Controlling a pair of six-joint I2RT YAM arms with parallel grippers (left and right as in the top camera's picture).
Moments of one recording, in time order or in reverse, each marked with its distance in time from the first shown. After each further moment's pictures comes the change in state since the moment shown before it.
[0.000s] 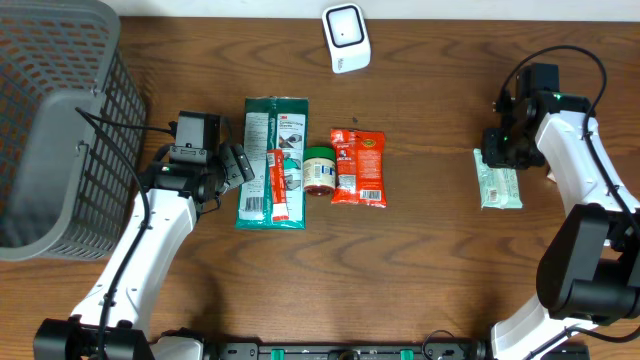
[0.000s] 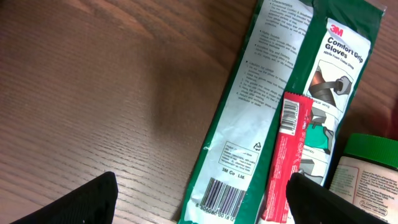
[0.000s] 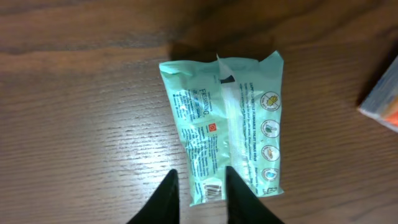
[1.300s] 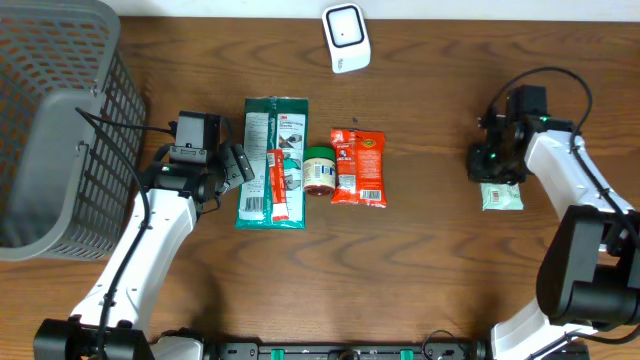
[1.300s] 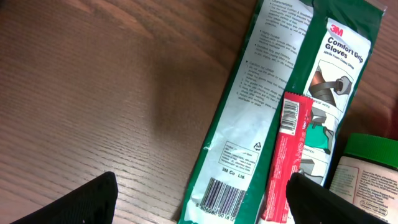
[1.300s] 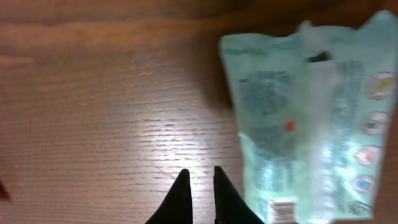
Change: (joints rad) left arm 0.000 0.000 0.000 0.000 0.000 0.000; right arm 0.014 -0.029 -0.187 0.166 -0.149 0.006
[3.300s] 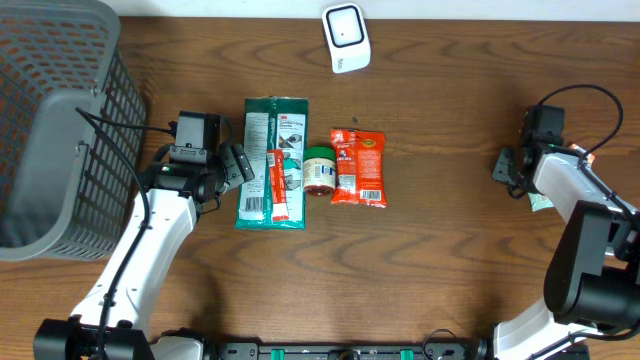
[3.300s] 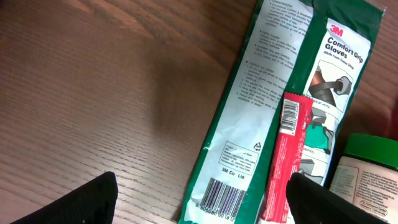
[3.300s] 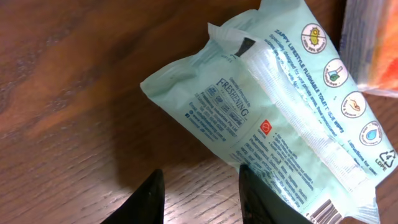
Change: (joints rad) left arm 0.000 0.000 0.000 0.000 0.000 0.000; right arm -0.109 0.000 -0.172 0.362 0.309 0.189
